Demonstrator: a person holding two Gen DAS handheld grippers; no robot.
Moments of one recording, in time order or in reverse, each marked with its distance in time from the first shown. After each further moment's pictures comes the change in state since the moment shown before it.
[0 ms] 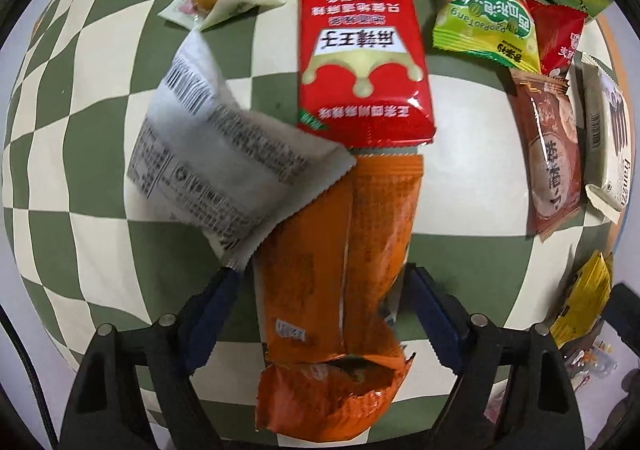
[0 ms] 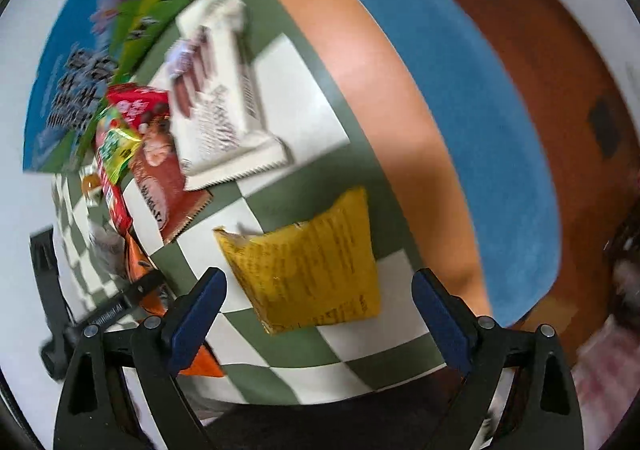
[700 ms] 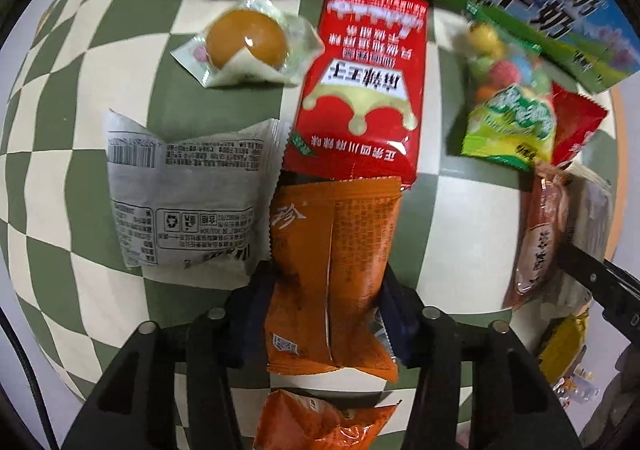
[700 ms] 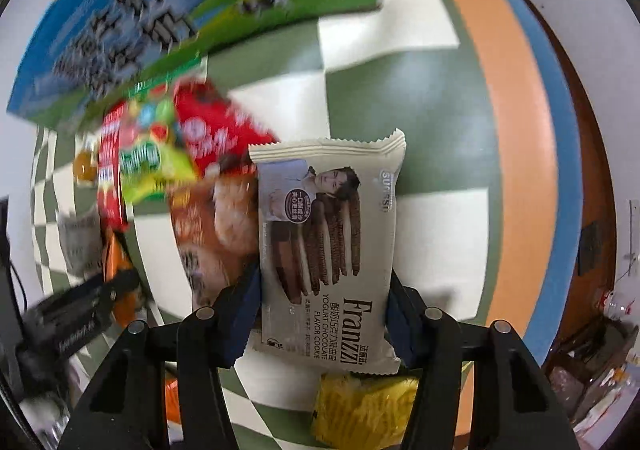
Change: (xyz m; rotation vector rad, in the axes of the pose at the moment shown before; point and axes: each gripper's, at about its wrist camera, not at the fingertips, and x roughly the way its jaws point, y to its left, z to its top) left arm 0.003 0.016 0.009 -0.072 -0.058 -0.051; right arm 0.028 0.116 0.065 -0.381 -0.039 -0.166
